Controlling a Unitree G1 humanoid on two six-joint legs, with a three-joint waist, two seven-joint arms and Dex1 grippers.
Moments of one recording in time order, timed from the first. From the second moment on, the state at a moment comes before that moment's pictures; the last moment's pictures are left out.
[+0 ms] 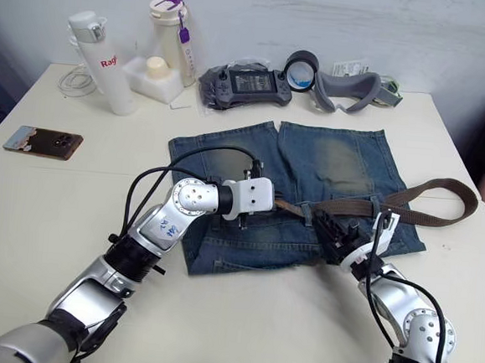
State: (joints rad) left arm -0.75 0.26 -0.43 0.17 0.21 0.15 -0.70; right arm -0.11 -0.32 -0.40 -0.16 1.61 0.87 -0.06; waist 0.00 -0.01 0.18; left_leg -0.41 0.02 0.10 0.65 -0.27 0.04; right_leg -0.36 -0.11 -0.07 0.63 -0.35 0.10
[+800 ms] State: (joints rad) left arm -0.69 0.40 -0.40 0.07 0.20 0.16 -0.80; right arm -0.07 -0.79 -0.16 -0.26 0.95 0.79 0.29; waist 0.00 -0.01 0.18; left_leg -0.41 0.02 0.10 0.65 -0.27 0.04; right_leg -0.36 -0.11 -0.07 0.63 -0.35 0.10
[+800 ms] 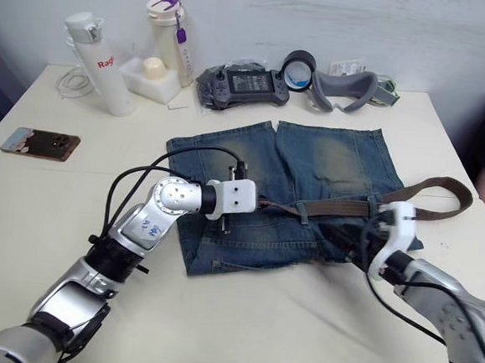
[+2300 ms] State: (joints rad) left arm -0.32 0.81 0.03 -0.31 -0.35 0.75 -1.05; right arm -0.13 -0.97 0.08 -0.43 0.43 0.62 0.87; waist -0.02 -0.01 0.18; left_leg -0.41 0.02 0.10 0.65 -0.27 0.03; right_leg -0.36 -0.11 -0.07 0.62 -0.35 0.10
